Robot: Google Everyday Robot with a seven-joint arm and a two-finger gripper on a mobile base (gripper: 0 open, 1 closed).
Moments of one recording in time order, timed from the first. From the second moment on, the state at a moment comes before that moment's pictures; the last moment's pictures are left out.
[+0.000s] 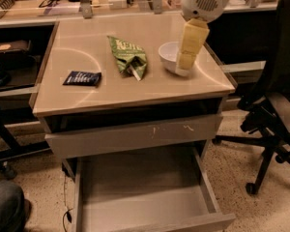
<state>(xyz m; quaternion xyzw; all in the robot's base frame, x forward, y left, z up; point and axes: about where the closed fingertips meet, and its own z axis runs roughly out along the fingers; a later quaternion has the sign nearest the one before) 0.573 -0.102 0.985 -0.63 0.76 -0.03 0.16</state>
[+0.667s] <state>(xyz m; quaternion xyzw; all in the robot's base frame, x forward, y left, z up) 0.636 -0.027 0.955 -0.66 0.73 -0.01 0.16</state>
